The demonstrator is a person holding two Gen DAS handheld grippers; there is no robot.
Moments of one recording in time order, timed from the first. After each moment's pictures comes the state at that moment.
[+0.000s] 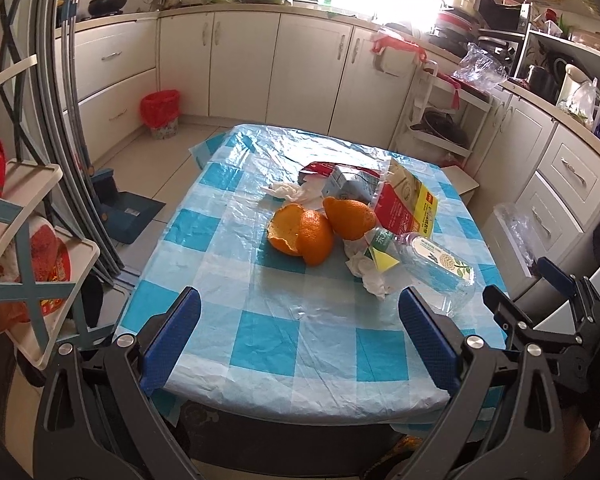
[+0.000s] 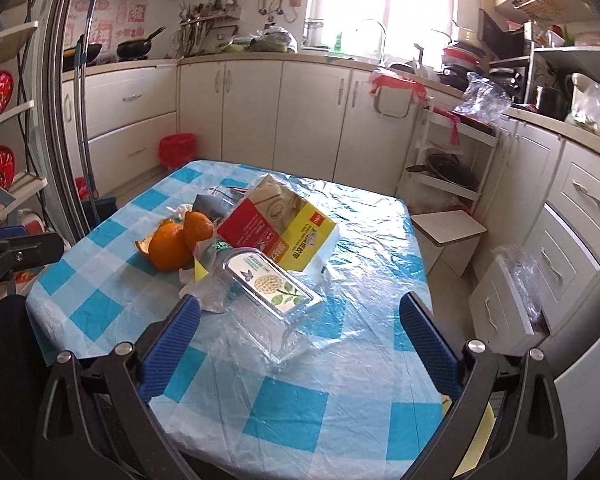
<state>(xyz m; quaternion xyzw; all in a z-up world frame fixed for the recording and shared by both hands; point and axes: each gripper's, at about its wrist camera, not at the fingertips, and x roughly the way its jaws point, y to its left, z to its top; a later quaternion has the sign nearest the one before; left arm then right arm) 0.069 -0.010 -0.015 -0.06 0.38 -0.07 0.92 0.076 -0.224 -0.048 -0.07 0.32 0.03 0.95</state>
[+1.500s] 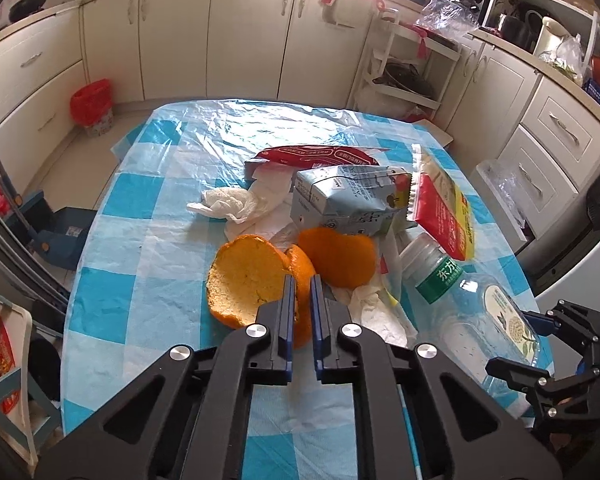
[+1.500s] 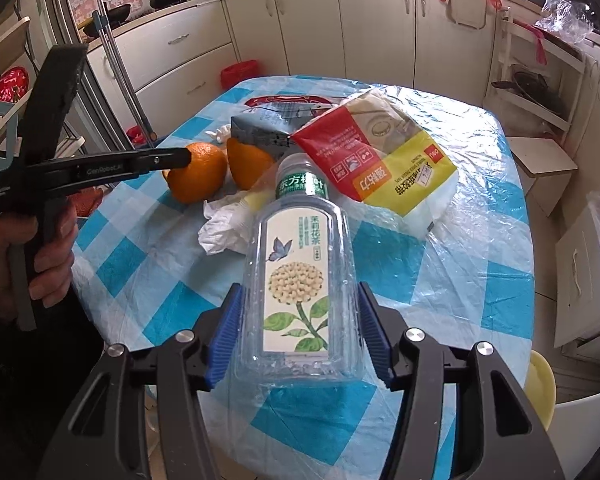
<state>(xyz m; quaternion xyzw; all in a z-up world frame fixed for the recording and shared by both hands) 0.190 -0.043 -0.064 -0.01 0.43 -0.17 0.89 0.114 -0.249 -0.090 0.01 0.46 0.16 0.88</state>
